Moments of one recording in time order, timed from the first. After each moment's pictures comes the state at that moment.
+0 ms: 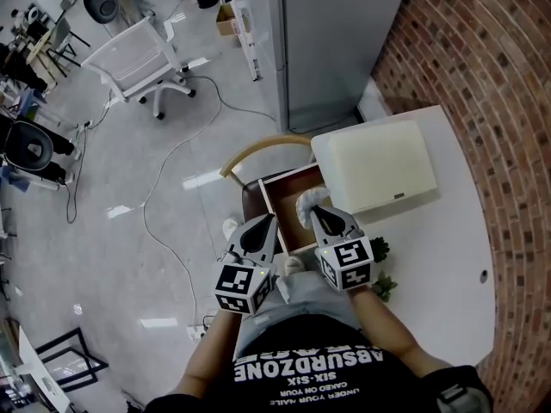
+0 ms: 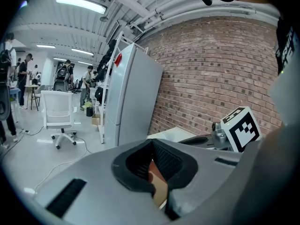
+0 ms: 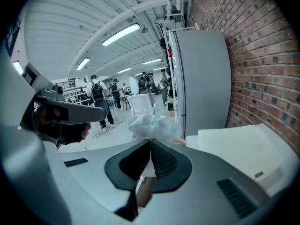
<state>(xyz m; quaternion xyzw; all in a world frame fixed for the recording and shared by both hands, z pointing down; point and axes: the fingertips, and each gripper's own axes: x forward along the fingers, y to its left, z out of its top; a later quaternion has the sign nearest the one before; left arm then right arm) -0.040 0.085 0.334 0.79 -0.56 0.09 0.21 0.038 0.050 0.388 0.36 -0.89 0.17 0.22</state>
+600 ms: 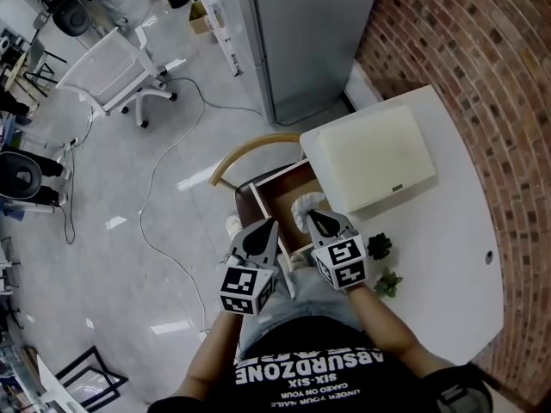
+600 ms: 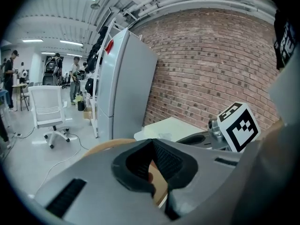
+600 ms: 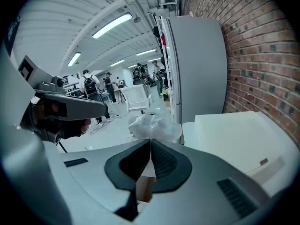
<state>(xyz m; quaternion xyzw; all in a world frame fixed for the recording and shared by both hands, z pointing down) -0.030 0.058 0.375 0.82 -0.51 0.14 0.23 0.042 0.037 0.439 0.37 -0.87 0.21 0.26</state>
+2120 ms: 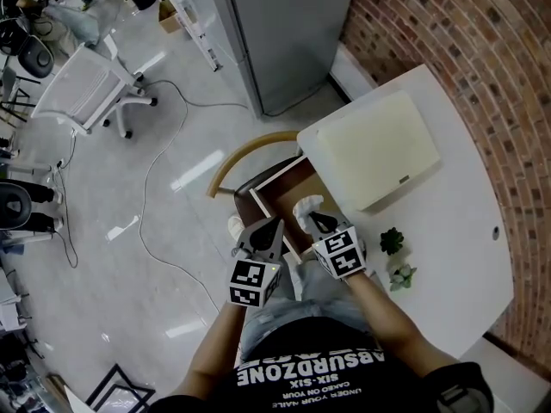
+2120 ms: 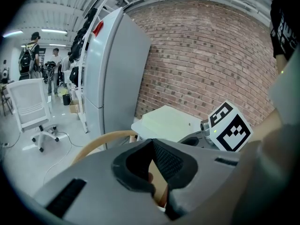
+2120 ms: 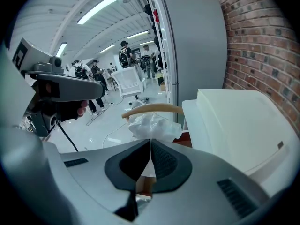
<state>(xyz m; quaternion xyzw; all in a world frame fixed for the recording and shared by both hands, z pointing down) -0.041 0.019 0.429 0.85 -0.43 0.20 0.25 0.028 0.022 0.520 0.38 -0.82 0.26 0.34</state>
